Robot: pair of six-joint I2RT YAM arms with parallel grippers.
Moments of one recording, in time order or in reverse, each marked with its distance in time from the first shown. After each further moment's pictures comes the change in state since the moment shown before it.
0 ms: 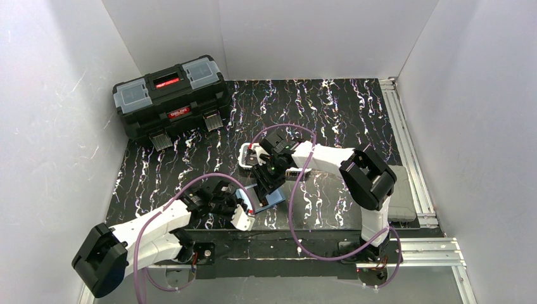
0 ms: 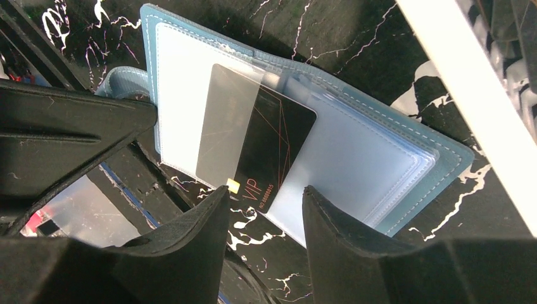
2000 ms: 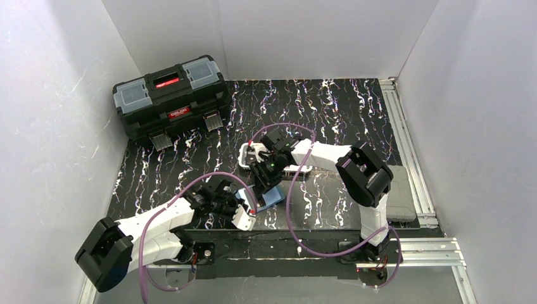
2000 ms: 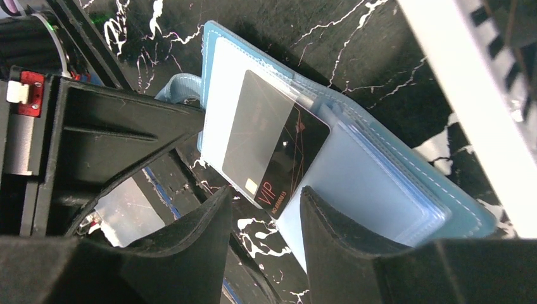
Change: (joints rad) left arm 0.000 0.055 0.000 0.021 0.000 0.017; right arm -0.031 0.034 0.019 0.056 -0.153 0.007
